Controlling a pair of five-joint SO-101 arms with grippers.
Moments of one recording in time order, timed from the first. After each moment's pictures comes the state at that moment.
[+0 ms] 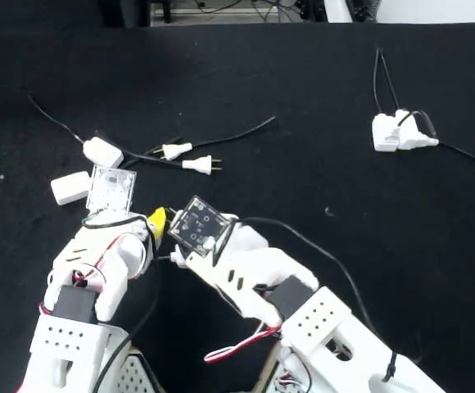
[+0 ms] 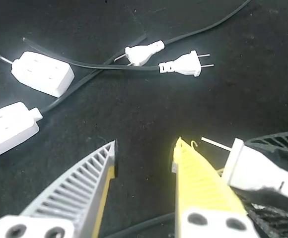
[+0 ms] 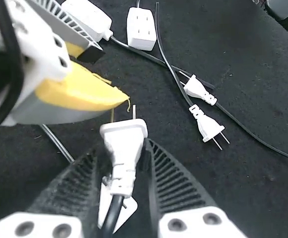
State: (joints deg) left arm 5.5 -82.1 81.4 44.6 -3.6; right arm -41.5 -58.9 79.9 21.1 17.9
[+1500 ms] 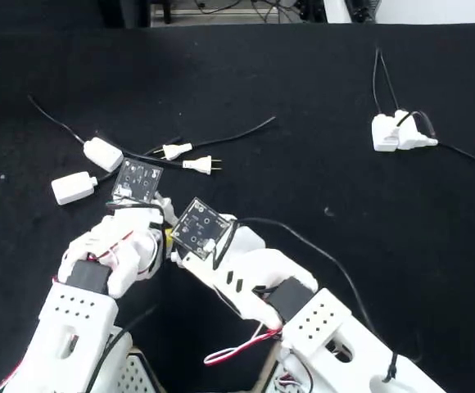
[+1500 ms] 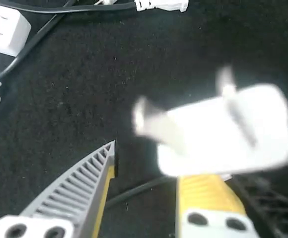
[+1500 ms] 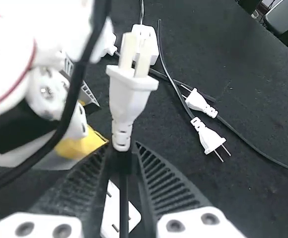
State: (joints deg) left arm 8.4 -64.0 75.7 46.1 -6.4; right arm -42.5 -59.8 79.8 20.6 17.4
